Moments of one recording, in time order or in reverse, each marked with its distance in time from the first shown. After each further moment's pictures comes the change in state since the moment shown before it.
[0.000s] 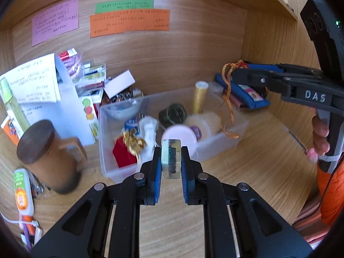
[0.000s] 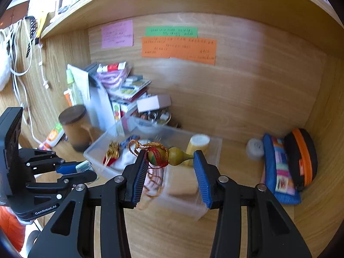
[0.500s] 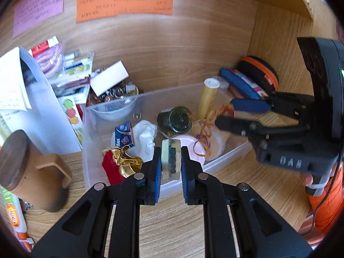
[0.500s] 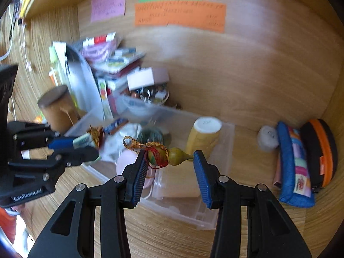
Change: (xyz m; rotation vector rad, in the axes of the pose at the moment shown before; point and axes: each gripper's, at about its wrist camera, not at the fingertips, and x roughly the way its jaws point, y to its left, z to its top) left arm 0.055 0.011 0.018 -0.020 0.092 -0.036; right arm 0.076 -0.003 -0.028 -0.029 0.158 0.013
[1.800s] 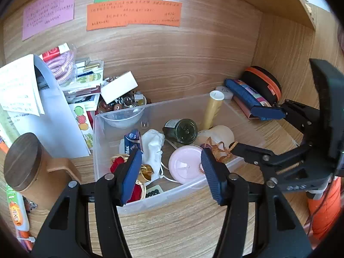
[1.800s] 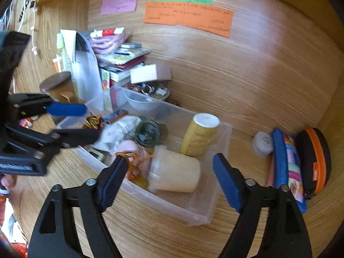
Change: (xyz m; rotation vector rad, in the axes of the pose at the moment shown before) left arm -0.018 0.006 0.003 -0.019 -0.068 0.032; right arm -0.015 0.002 -0.008 -0.075 -0.026 -0.077
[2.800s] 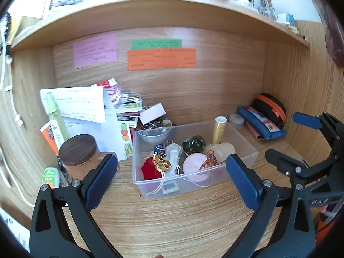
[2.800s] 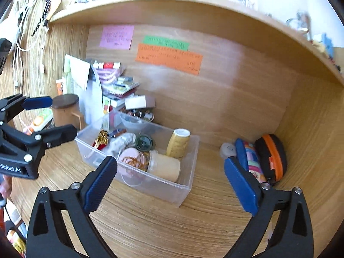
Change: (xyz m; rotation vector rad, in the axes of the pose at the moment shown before) left arm -0.096 -0.034 -0.035 -0.047 -0.239 0.234; right arm -0.113 0.036 -0.029 0.035 -0.235 -0.168
